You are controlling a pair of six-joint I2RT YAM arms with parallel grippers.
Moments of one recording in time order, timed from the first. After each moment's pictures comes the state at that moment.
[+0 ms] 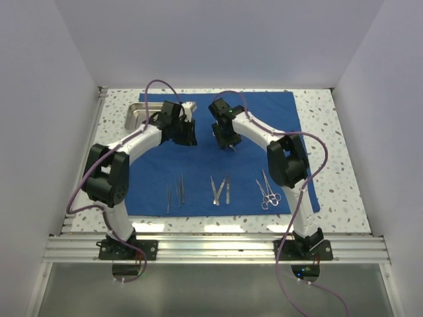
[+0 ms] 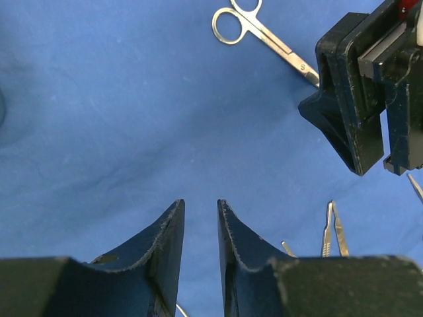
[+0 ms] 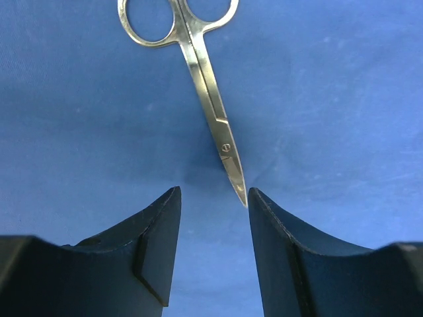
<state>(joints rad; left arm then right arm) -0.37 1.82 1.30 -0.35 0.28 -0.21 0.58 2.27 1.93 -0.88 0.22 0.22</state>
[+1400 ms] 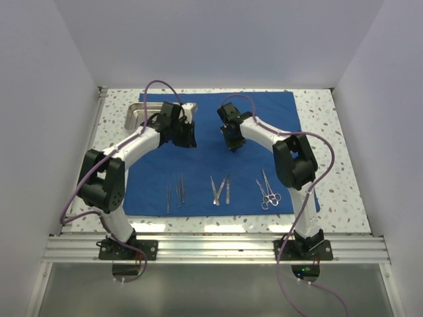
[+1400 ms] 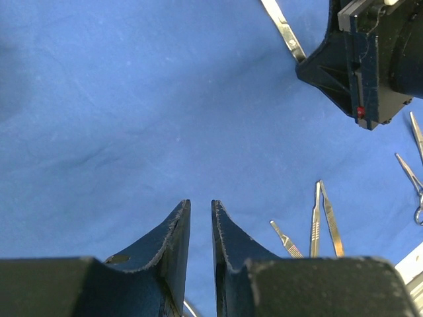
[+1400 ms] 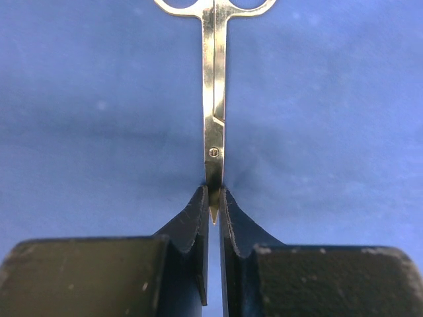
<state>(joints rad) -0.39 1.75 1.26 -0.39 0.28 -0.20 0.55 2.19 1.70 -0.68 0.20 0.24</state>
